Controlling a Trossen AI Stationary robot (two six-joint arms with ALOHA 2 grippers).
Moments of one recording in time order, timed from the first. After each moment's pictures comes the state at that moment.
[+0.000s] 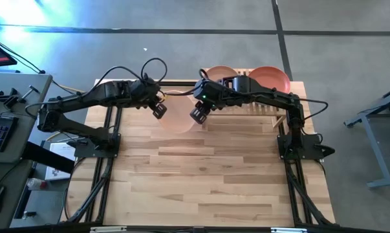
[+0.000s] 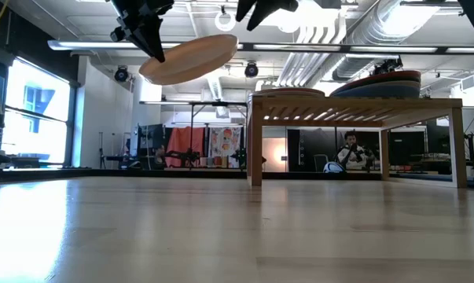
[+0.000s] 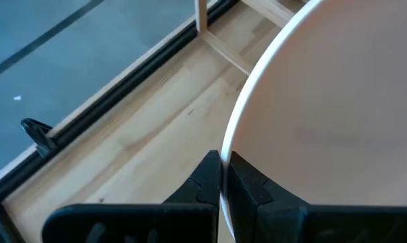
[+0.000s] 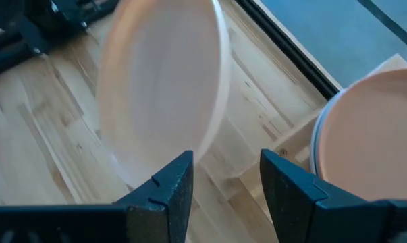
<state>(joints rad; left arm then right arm) 0.27 1.23 1.27 -0.97 -0.35 -0.38 -0.08 1.96 2.32 -1.34 0.28 0.45</state>
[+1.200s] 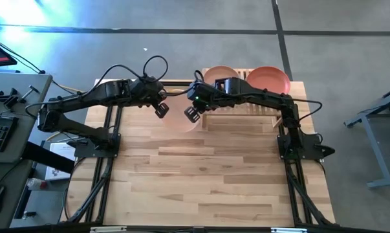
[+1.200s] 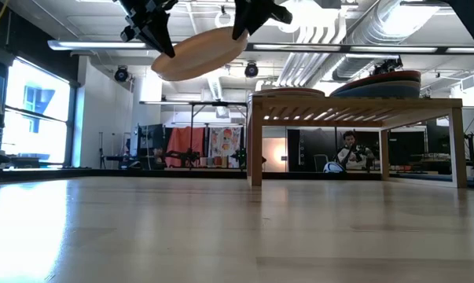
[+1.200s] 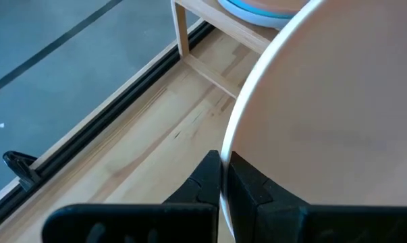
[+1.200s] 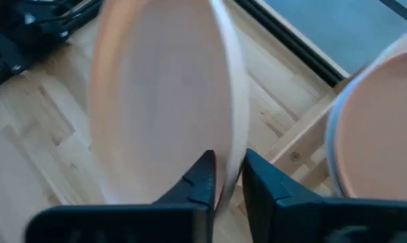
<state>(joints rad) 0.27 1.23 1.27 -0.87 -0.32 -0.30 -0.09 2.02 2.32 -1.30 0.28 0.54</state>
